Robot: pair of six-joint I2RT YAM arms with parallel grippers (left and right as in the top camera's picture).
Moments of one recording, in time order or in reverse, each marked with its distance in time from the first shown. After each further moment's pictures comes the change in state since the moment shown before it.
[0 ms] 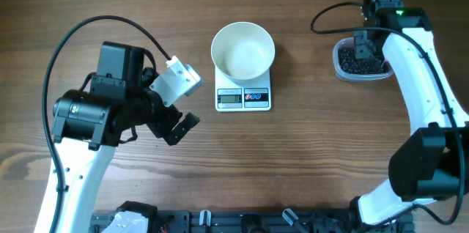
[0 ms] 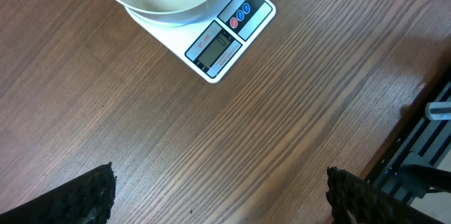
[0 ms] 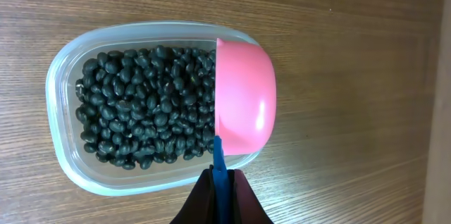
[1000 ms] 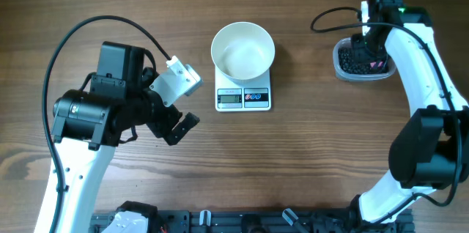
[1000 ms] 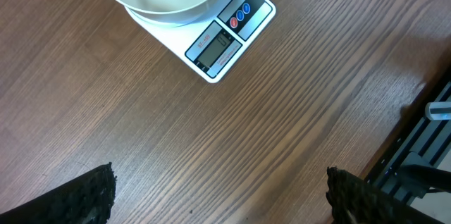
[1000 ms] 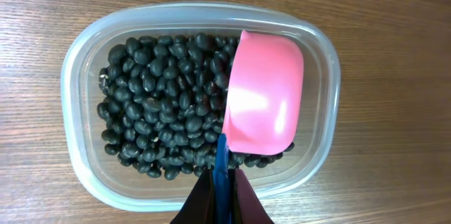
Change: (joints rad) left arm 0.000 0.000 0.000 0.000 0.000 0.000; right arm -0.062 0.079 0.001 0.005 -0.190 -0.063
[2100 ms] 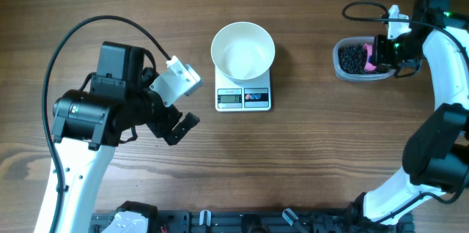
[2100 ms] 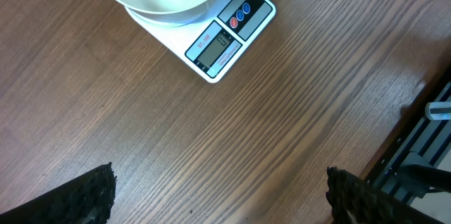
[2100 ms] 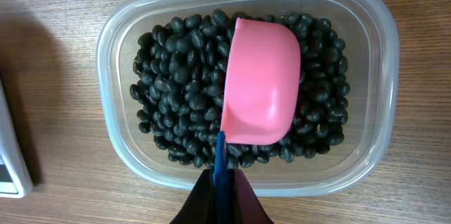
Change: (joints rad) left arm 0.000 0.000 0.000 0.000 0.000 0.000; right arm -0.212 0.011 0.005 -0.053 -0.431 -0.040
